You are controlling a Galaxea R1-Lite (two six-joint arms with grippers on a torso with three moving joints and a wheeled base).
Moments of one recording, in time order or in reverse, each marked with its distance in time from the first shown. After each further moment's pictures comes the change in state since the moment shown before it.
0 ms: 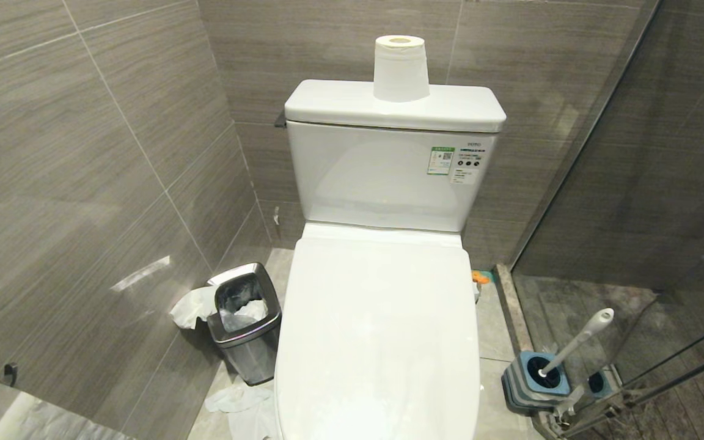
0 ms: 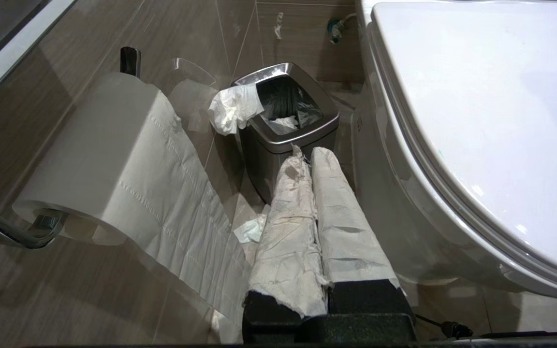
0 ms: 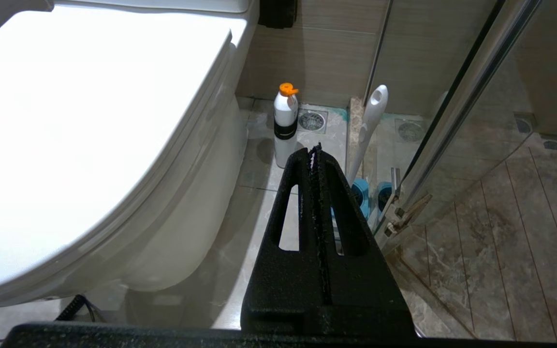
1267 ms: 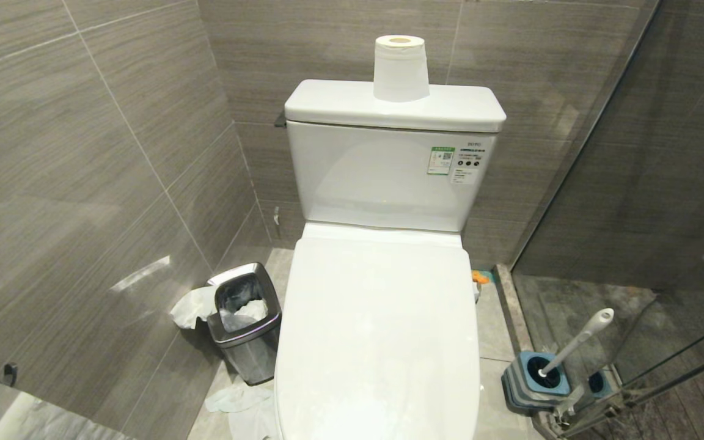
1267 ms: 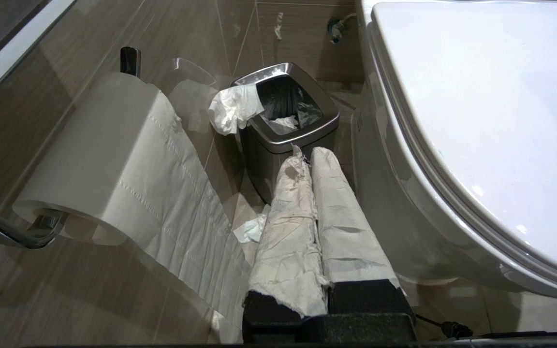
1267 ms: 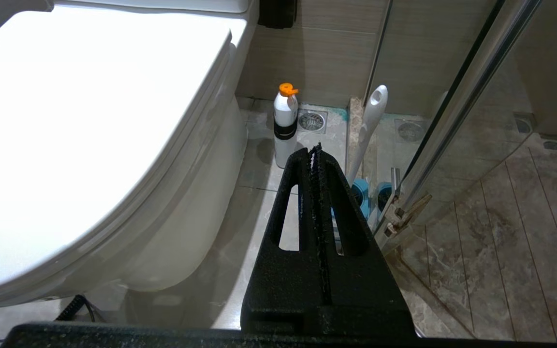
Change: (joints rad) left arm 0.000 0.000 0.000 0.000 0.000 0.000; right arm 0.000 0.000 0.000 0.000 0.000 0.000
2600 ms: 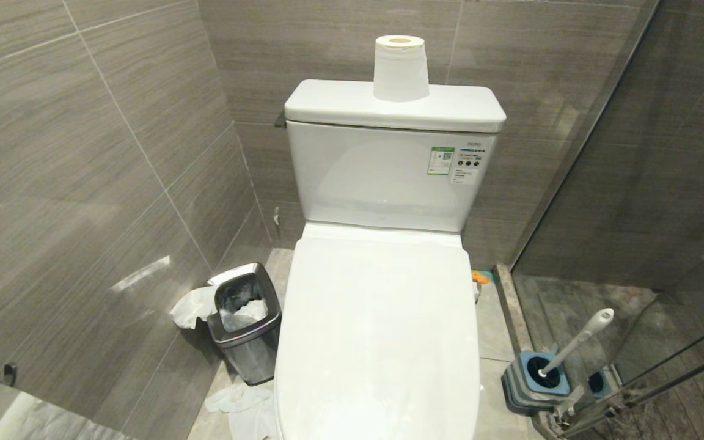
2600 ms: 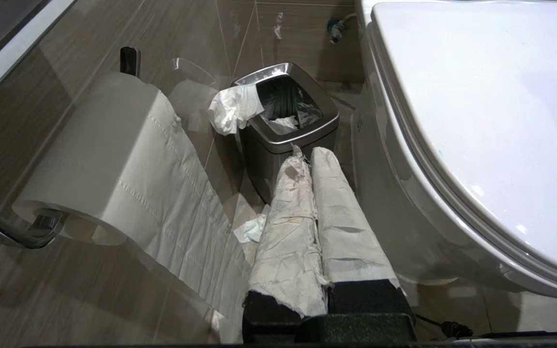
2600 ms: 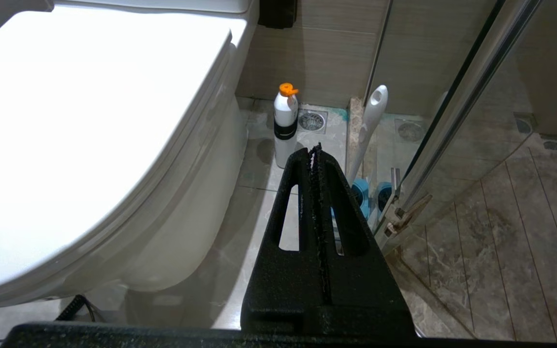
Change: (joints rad) left arm 0.000 0.000 0.000 0.000 -0.001 0.000; right arm 0.000 0.000 0.000 0.000 0.000 0.001
